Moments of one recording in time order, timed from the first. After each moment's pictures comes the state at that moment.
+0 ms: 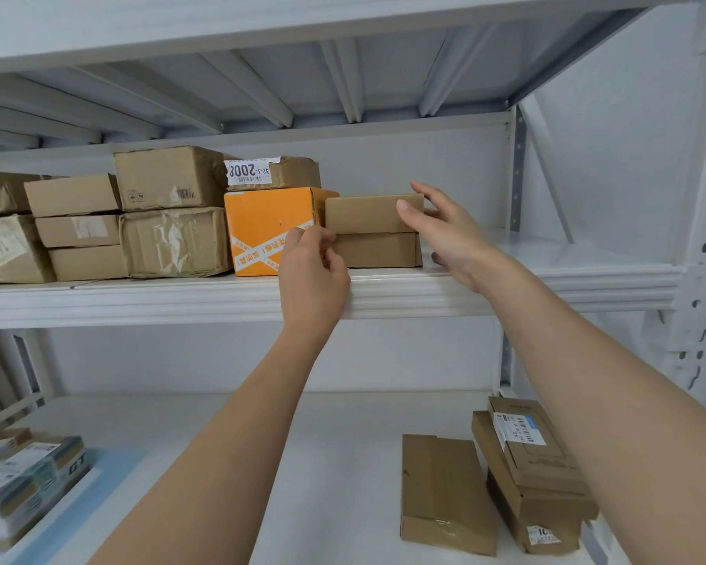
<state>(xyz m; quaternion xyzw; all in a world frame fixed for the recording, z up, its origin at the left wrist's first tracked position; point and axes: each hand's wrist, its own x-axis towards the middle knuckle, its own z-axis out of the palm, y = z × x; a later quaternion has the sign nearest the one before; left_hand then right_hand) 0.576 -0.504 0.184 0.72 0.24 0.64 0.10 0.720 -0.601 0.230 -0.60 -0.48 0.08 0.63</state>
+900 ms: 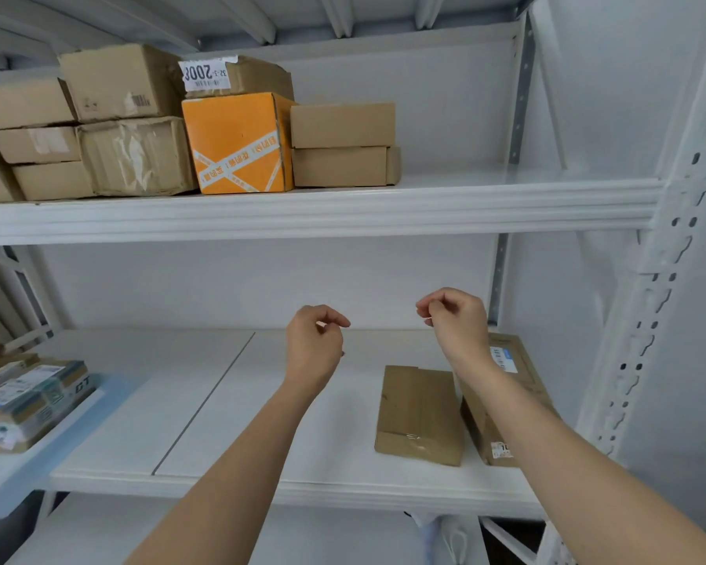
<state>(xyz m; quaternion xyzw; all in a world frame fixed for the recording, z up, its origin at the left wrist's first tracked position) 0.581 -0.543 0.026 0.71 0.35 0.47 0.40 0.735 -0.640 0.031 -0.65 -0.36 0.02 0.67</state>
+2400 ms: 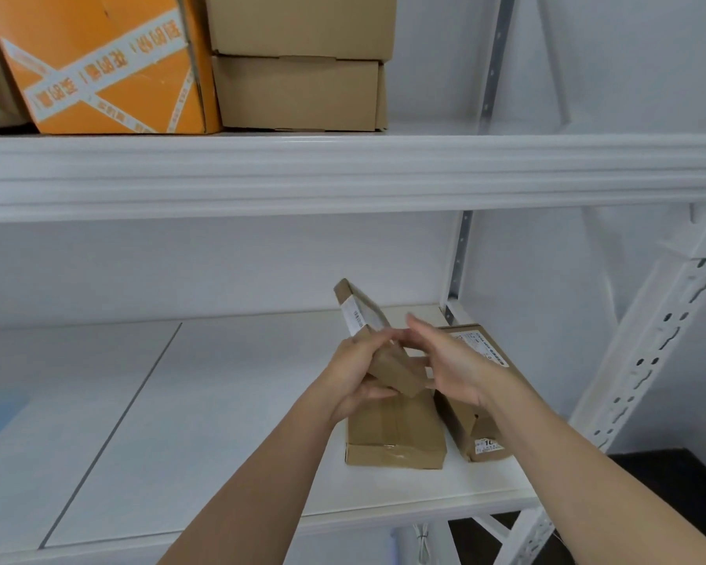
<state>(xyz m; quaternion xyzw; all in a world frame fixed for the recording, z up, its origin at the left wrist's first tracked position) 0.683 -0.505 -0.036 0.55 0.26 0.11 0.79 0.795 -0.616 -0.027 -0.66 -0.27 0.44 0.55</state>
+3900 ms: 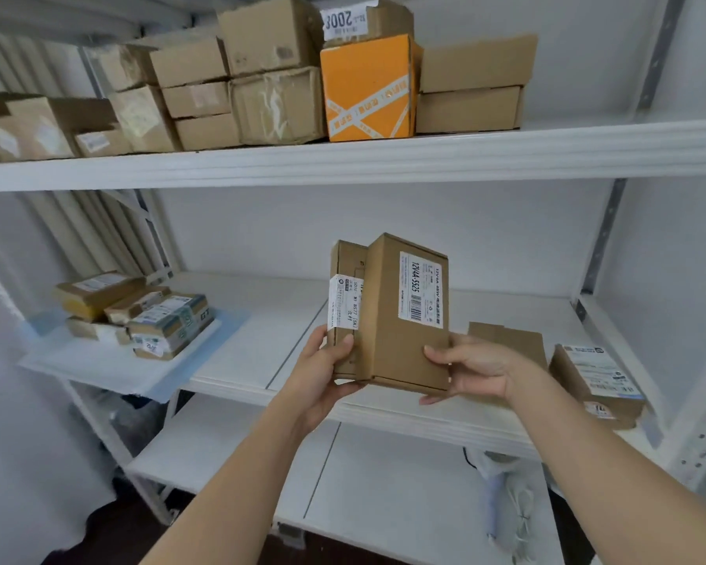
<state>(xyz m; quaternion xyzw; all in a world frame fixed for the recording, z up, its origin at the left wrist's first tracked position) 0.415 -0.550 -0.030 0.48 0.34 0.36 0.73 0.650 -0.619 -0.043 -0.47 -0.32 0.65 0.51</state>
